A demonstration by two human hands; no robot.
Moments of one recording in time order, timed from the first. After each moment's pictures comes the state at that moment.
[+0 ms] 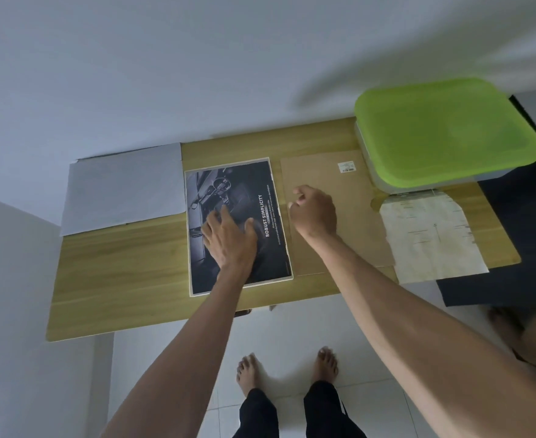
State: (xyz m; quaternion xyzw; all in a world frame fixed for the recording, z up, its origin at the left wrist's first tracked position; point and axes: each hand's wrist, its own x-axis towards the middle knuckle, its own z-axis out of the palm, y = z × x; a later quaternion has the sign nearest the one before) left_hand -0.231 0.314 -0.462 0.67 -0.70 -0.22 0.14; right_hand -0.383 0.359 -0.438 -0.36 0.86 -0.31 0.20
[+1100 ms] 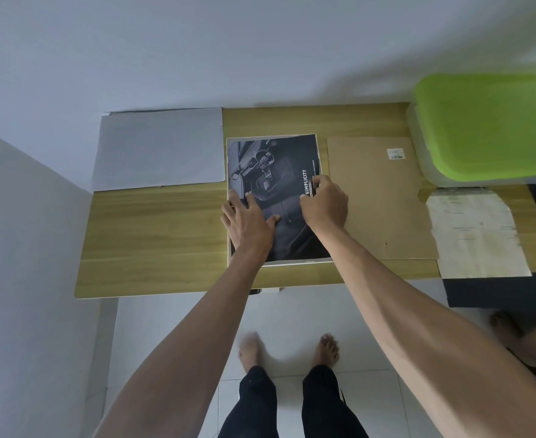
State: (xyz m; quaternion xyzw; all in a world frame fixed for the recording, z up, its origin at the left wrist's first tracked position) left_hand -0.166 0.297 -0.480 0.64 -0.75 -0.19 0.02; right_hand -0.300 0.327 -0.460 -0.32 0.89 -0.25 0.20
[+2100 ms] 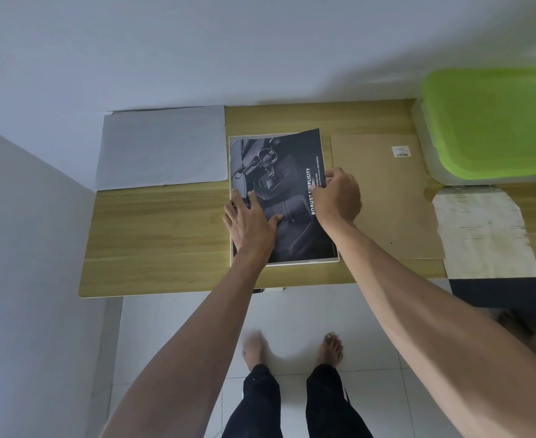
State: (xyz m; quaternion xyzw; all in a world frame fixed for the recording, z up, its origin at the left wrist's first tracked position) left_hand -0.164 0.299 -0.480 0.63 -0.75 -0.19 0.02; right_hand -0.315 0.320 -0.459 -0.28 0.91 -0.27 0.14
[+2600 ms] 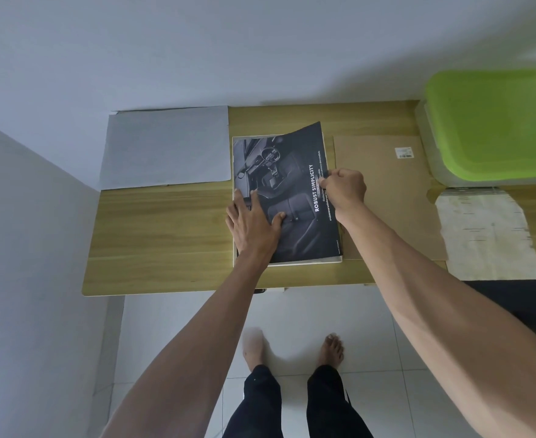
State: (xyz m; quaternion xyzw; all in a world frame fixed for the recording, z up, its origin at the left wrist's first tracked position) left_hand -0.158 0.301 -0.483 0.63 -0.75 -0.21 0.07; right_hand -0.337 0.310 -0.451 -0.14 0.82 -0.44 0.33
